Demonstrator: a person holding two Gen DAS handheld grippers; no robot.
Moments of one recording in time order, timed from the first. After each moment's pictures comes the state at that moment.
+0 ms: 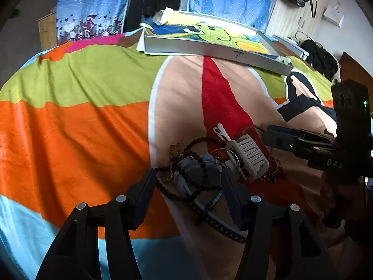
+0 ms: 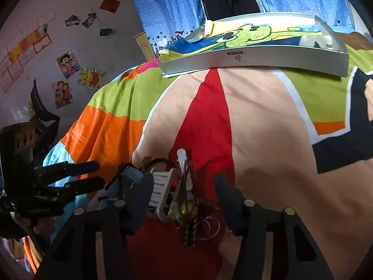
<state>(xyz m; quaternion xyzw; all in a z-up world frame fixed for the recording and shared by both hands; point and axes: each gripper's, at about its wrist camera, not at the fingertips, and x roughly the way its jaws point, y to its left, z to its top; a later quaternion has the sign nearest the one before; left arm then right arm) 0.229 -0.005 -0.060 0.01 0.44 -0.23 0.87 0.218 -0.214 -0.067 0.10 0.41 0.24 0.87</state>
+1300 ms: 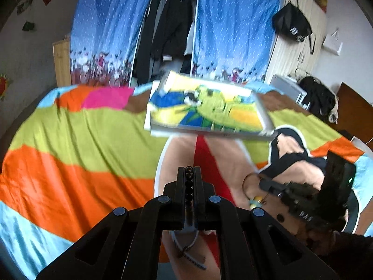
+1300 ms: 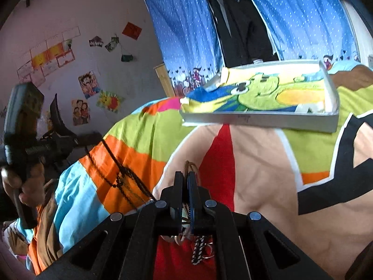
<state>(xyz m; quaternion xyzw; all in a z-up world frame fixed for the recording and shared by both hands) 0.231 -0.006 0.077 -0.03 0.34 -0.20 0.92 0.200 -0.234 -0.006 0.11 0.30 0.28 0.91</state>
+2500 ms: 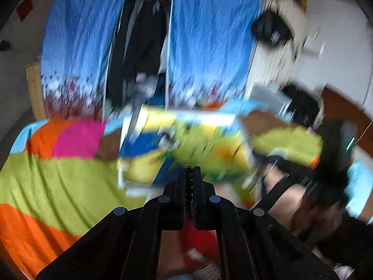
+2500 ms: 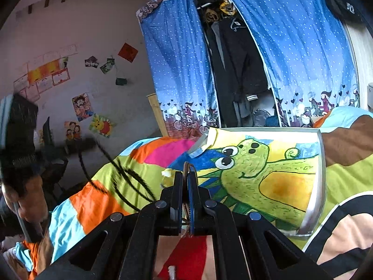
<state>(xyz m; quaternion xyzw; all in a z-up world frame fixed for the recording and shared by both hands) 0.335 -0.043 0.108 -0.01 0.33 -0.26 0.91 0.295 -0.261 0.084 0.10 0.24 0.25 0.93</state>
